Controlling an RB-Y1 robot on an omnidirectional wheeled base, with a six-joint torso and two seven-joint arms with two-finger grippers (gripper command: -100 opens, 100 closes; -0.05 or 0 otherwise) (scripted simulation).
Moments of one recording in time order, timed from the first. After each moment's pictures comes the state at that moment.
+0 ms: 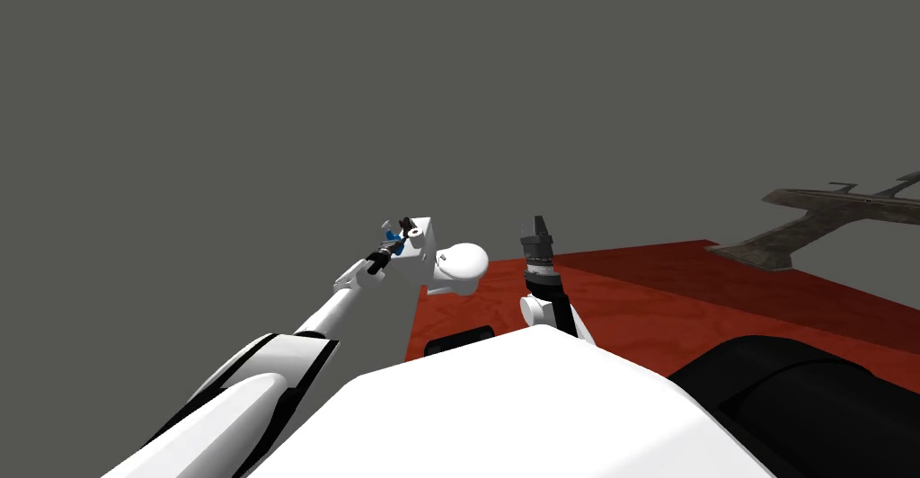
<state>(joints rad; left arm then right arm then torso) -0.55 0.54 -0.28 -0.83 -0.39 -0.12 -0.44 0.49 0.03 -0.02 -2.21 -0.02 -0.57 0.17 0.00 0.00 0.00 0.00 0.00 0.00</state>
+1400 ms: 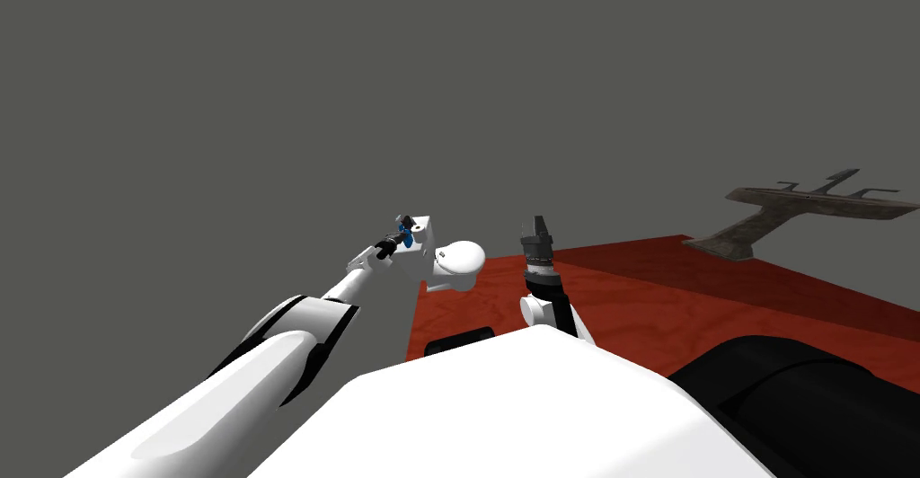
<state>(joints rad) -0.79 0.47 -0.31 -0.55 -0.37 -0.14 -0.49 0.49 0.03 -0.02 -2.21 -0.02 -0.57 0.17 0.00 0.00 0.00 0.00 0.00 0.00</state>
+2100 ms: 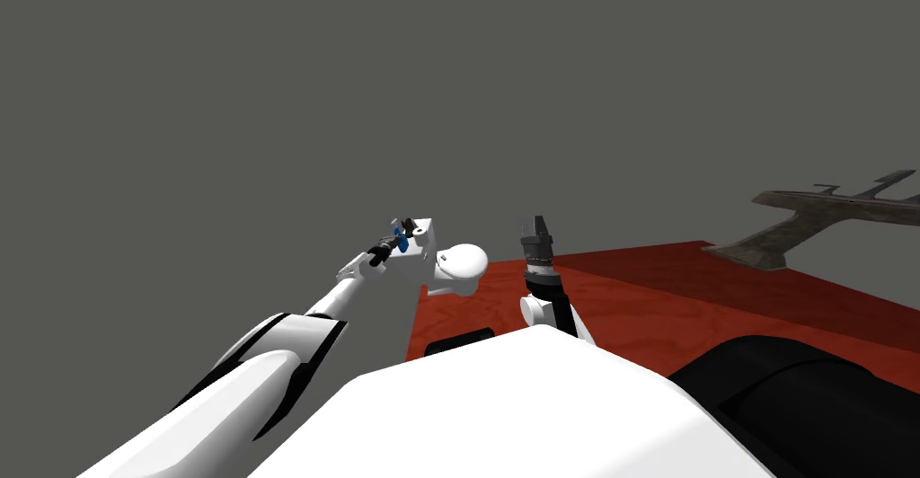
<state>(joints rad) -0.68 0.53 -0.29 -0.68 -0.38 -0.13 -0.45 0.49 0.03 -0.02 -2.21 -0.02 -0.57 0.17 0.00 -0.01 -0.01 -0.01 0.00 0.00</state>
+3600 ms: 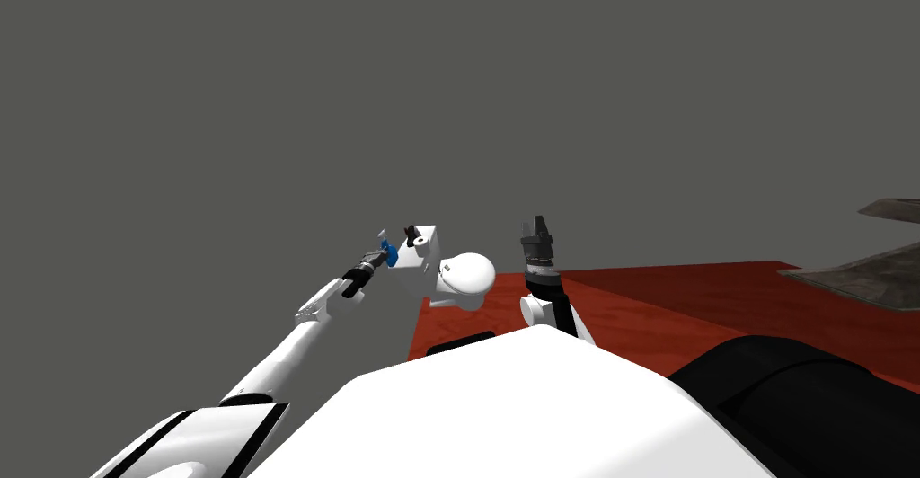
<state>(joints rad) -0.28 0.66 -0.20 -1.11 -0.43 -0.13 -0.37 0.49 0.03 -0.02 -2.21 -0.02 -0.58 0.17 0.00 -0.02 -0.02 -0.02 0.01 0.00</state>
